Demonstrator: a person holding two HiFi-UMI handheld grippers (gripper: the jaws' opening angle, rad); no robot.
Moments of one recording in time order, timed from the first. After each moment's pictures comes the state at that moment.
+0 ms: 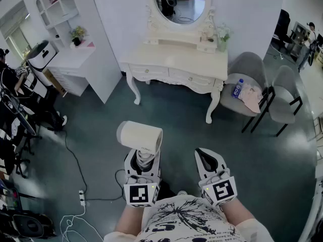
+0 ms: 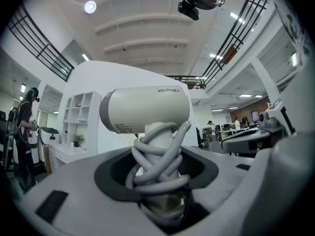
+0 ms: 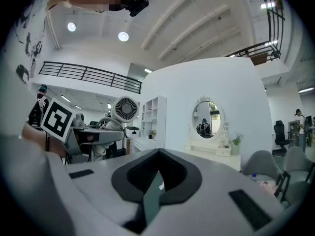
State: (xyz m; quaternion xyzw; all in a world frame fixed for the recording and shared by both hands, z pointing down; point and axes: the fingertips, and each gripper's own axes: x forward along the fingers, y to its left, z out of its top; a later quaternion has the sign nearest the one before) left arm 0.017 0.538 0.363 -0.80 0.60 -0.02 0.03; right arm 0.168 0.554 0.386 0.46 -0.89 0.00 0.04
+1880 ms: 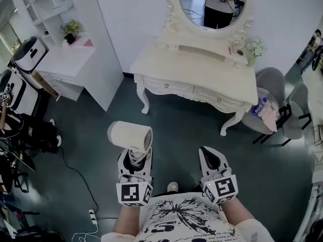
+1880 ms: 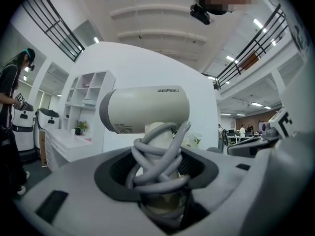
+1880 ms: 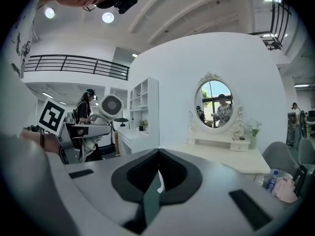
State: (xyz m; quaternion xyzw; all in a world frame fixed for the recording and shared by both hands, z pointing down) left arm -0.231 0.247 0.384 -0.80 0.60 -0.01 -0.04; right arm -0.034 0.261 0.411 0.51 -0.86 0.07 0.08
